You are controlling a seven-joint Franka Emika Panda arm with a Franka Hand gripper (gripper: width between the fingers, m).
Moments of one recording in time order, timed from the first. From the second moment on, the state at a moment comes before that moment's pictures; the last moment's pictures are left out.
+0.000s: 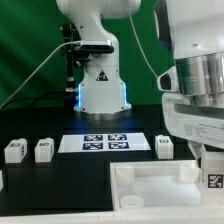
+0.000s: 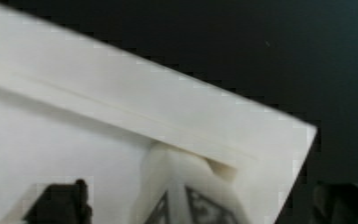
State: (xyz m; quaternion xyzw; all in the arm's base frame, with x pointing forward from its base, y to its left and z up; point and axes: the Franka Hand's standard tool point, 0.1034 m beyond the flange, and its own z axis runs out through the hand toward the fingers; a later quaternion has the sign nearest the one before) arm 0.624 0.137 0.060 -0.88 0.47 -0.01 0.08
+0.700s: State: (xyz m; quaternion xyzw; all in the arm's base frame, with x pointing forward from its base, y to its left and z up) arm 0.636 0.116 0.063 -1.00 0.07 -0.05 0.04
